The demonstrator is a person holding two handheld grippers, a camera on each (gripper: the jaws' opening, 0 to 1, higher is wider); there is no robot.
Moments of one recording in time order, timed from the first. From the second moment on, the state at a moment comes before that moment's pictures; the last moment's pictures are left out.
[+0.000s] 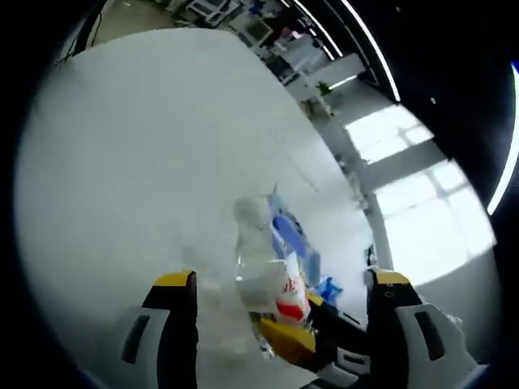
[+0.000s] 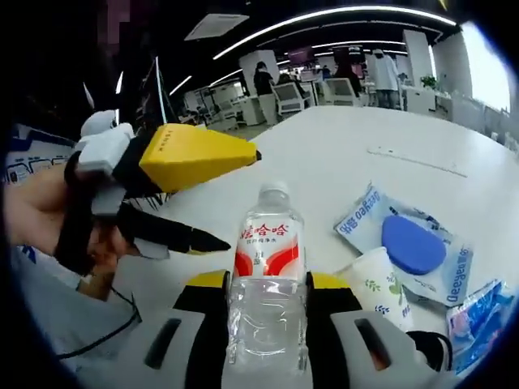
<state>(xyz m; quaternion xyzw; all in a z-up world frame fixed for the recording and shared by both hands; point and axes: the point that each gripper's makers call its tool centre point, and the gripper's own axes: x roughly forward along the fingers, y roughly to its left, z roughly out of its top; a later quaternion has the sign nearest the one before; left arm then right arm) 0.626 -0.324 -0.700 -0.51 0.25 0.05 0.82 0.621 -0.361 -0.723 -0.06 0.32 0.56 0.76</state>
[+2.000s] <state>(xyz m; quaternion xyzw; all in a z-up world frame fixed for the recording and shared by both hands) 0.627 -0.347 -0.548 -0.13 0.13 -0.26 0.95 0.591 -0.350 -0.587 -0.02 0.13 0.83 0.54</state>
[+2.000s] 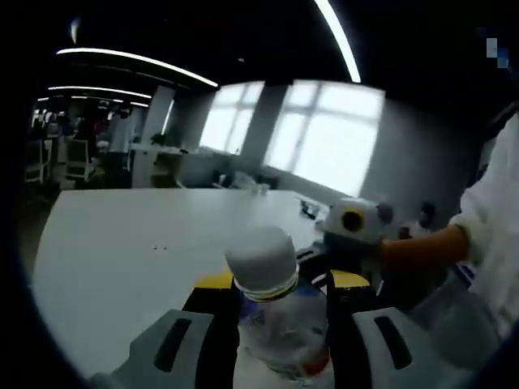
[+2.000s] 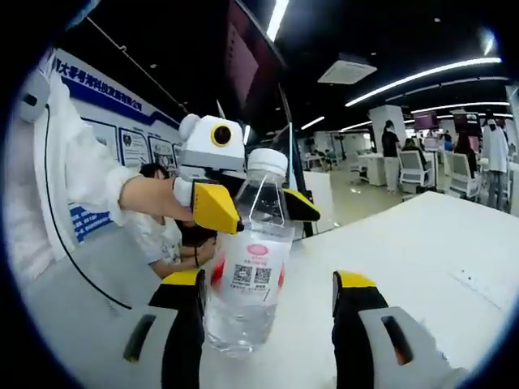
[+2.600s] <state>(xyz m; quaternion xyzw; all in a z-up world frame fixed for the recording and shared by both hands) 0.612 -0.371 -0.538 -0.06 0.14 -0.31 0.94 0.547 -0.334 -0.590 -0.04 0.12 0.87 0.48</state>
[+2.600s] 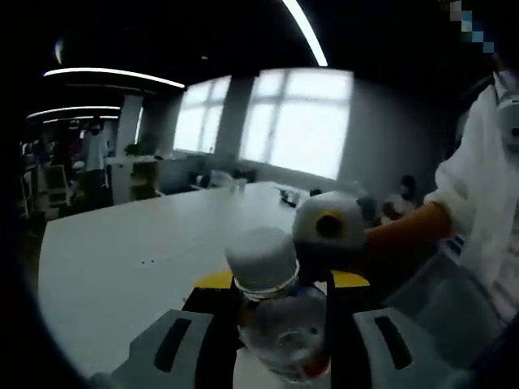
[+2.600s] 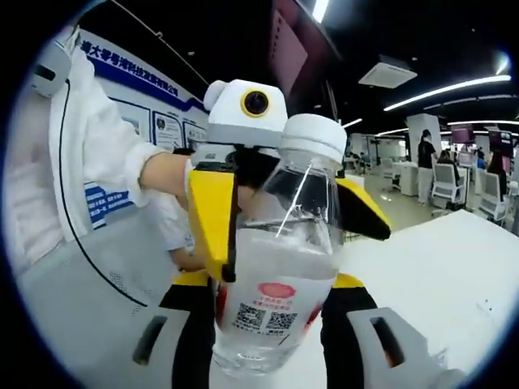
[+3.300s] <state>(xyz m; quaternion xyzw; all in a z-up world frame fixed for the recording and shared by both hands) 0.618 -0.346 -0.523 -0.03 0.08 -0.20 0.98 0.565 -0.324 -0.585 0.00 0.10 0.84 0.53</state>
